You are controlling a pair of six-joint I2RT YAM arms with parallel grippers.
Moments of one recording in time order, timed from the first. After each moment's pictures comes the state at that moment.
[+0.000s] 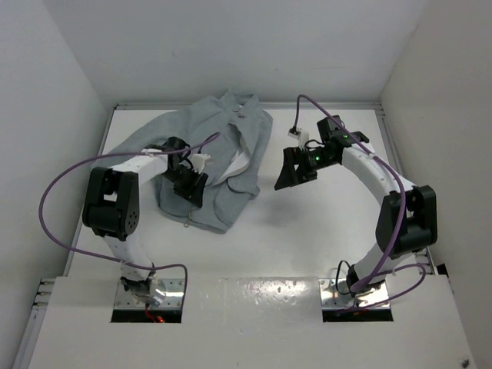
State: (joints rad) left arm -0.17 1.77 1.16 -0.76 0.45 0.36; right arm 0.23 1.64 1.25 -0.78 -0.84 -0.07
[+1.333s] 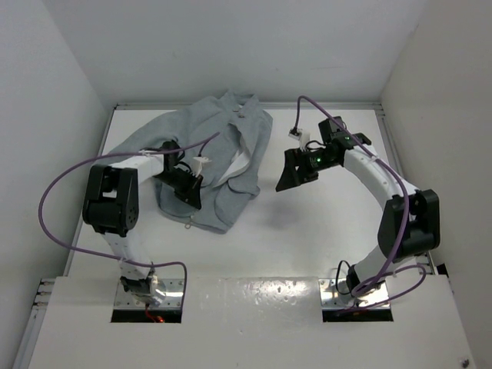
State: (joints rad) left arm -0.11 1.82 1.13 -0.77 0.65 0.55; right arm 0.23 1.61 1.23 -0.78 -0.84 -0.11
